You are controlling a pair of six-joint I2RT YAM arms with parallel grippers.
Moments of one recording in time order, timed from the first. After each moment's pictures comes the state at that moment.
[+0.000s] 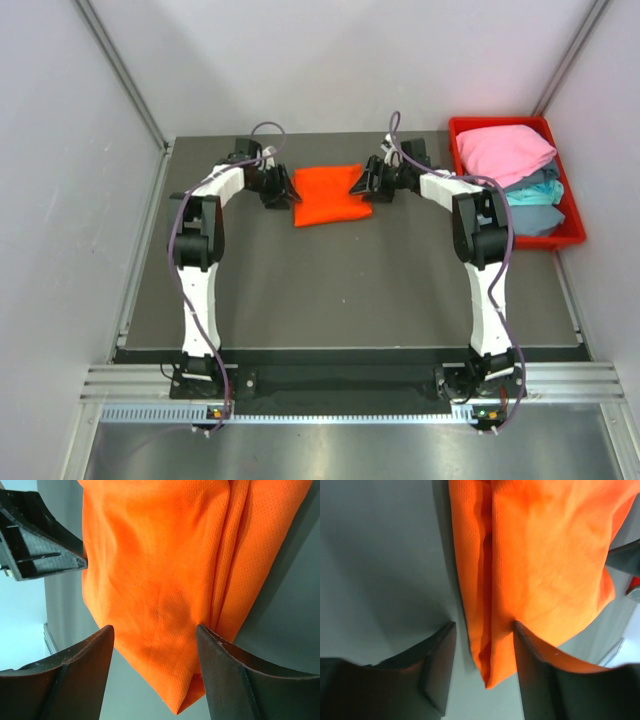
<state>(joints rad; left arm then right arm) -0.11 2.30 1.81 -0.53 0.59 -0.42 0.26 2.30 1.70 -0.15 -0.72 0.52</state>
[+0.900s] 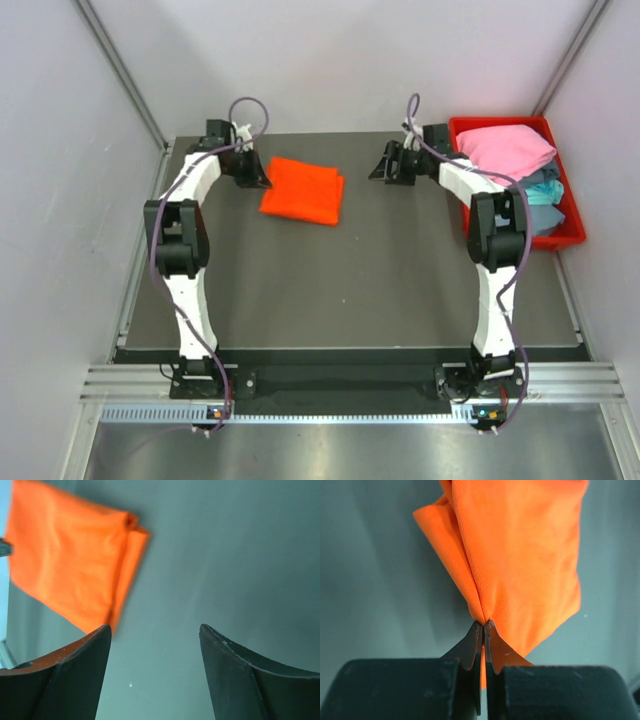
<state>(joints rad) -0.03 2.19 1.87 -0.64 0.54 -0.16 0.17 2.22 1.74 -0.25 -0.63 0.33</state>
